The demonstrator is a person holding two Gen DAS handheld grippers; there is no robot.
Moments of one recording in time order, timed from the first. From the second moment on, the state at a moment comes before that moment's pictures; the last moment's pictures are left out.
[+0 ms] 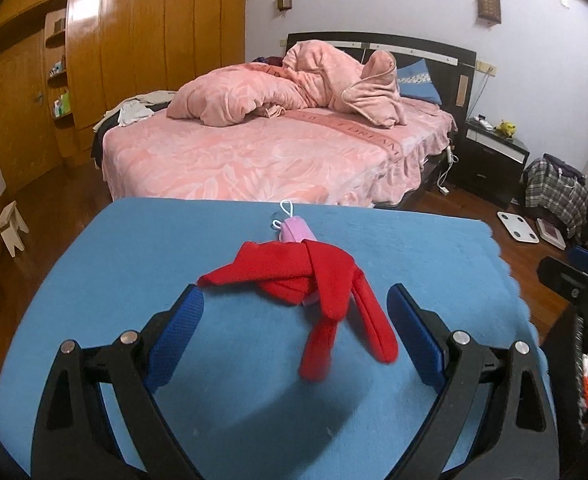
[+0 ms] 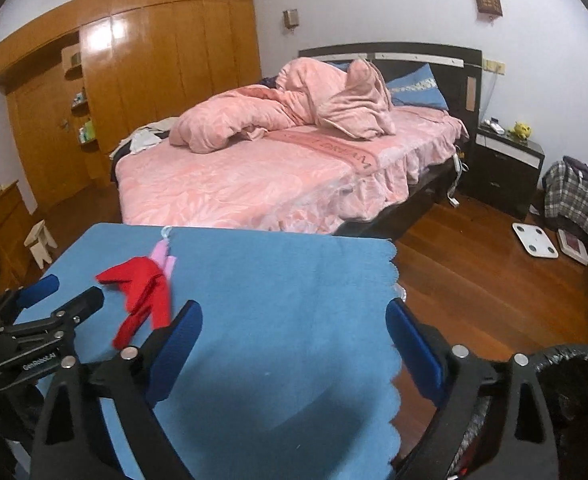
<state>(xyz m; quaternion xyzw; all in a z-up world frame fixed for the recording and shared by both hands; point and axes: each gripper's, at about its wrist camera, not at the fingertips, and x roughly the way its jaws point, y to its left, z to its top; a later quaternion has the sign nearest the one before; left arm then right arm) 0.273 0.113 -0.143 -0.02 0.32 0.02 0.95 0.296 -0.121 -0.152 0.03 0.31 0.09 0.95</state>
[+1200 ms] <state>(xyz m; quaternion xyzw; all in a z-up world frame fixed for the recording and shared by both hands) 0.268 0.151 -0.164 -0.07 0.37 -0.01 0.93 0.313 -0.088 -0.178 0.02 0.34 0.12 0.93</state>
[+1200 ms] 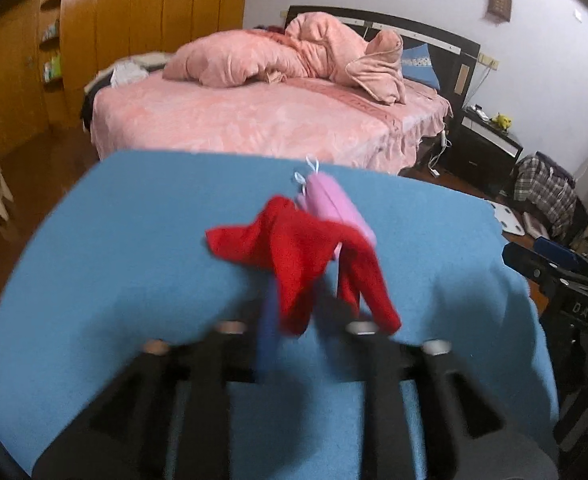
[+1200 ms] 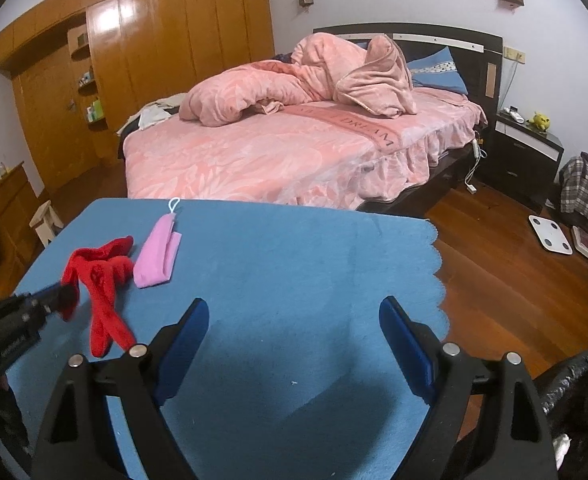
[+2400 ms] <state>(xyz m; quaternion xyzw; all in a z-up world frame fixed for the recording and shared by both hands) 0.280 0.193 -0.155 -0.06 0.34 0.04 0.94 0.332 -0.027 -0.178 0.01 0.33 0.16 0.93</state>
